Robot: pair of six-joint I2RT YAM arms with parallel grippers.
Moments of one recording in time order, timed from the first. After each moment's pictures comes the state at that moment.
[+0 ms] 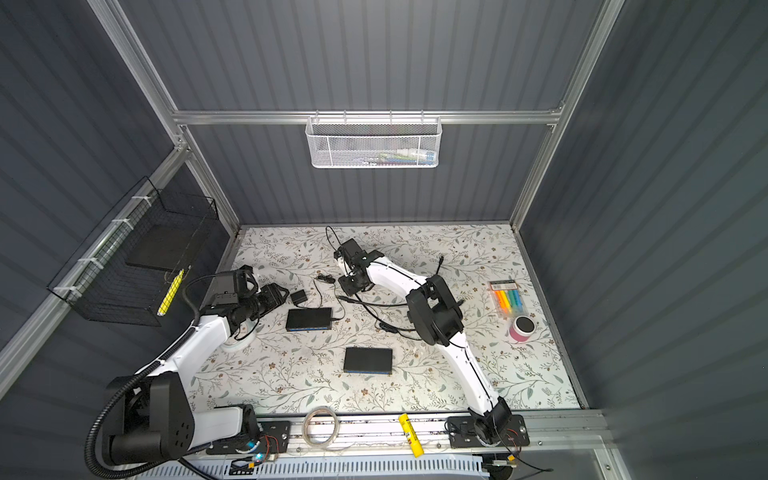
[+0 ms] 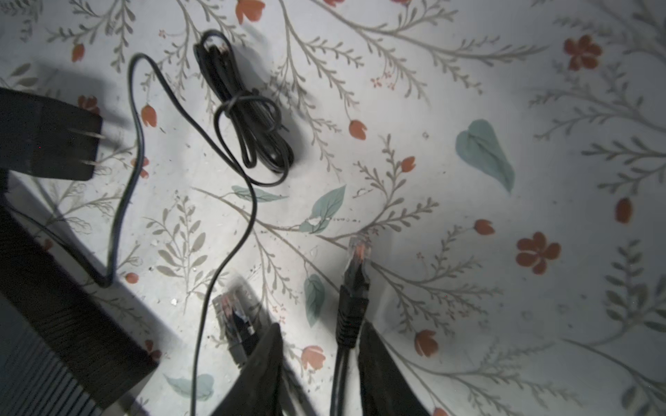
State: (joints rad) left arm 0.02 1.29 0.75 -0.27 0.31 -0.48; right arm 0.71 2.41 2.00 -0.68 -0.11 0.05
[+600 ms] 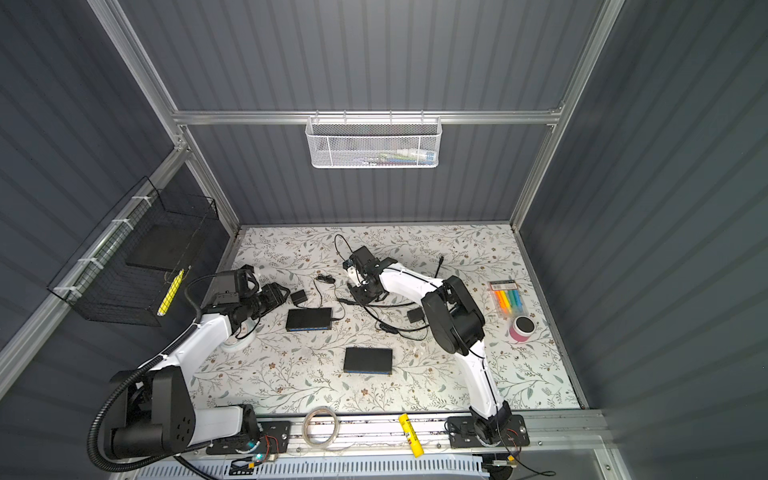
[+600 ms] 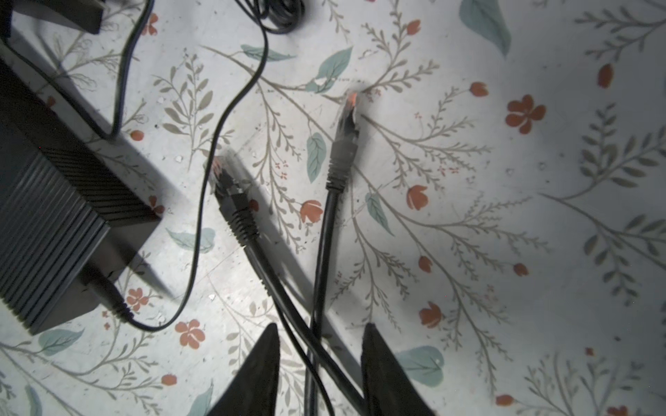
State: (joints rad) left arm 0.02 1.31 0.75 -0.23 0.33 -0.48; right arm 0.71 2.18 1.68 -0.61 -0.12 -0.05
